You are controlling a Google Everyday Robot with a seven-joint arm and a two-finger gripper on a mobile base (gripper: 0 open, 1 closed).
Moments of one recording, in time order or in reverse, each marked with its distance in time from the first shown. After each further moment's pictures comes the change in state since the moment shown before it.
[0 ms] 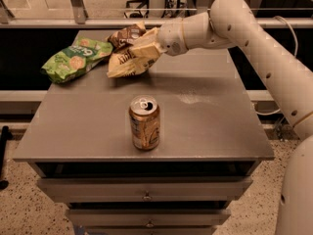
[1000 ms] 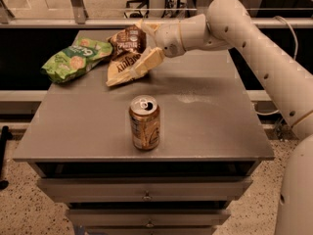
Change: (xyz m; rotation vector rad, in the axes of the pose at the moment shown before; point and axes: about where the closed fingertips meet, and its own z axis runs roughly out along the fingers) arm 0.001 0.004 0.006 -0.009 -0.001 0.013
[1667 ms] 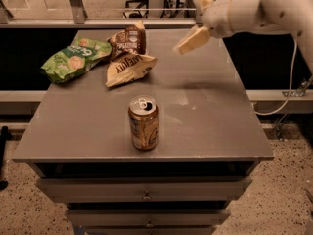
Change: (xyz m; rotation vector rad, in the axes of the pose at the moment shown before) arm 0.017 -0.072 -0.133 0.314 0.138 -0.054
